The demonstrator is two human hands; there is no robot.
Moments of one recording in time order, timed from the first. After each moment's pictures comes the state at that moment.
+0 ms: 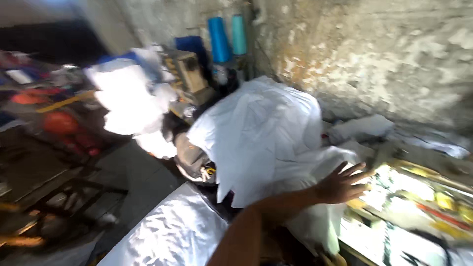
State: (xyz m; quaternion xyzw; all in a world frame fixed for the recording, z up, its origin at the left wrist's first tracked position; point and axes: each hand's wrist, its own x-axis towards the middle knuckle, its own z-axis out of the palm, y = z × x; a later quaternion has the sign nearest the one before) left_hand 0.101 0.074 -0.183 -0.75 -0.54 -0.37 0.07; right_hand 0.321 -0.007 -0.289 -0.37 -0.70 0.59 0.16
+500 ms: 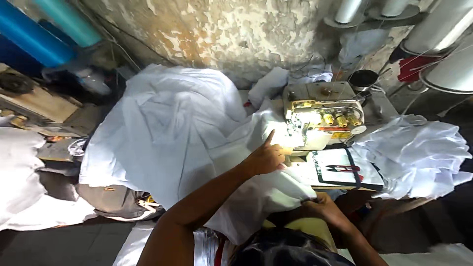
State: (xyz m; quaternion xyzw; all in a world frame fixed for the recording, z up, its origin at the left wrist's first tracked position) left_hand 0.088 0.047 -0.170 -0.89 -0.43 -0.15 0.00; right_hand 0.370 0.018 -0.223 -0.36 -0.60 0.69 0.22
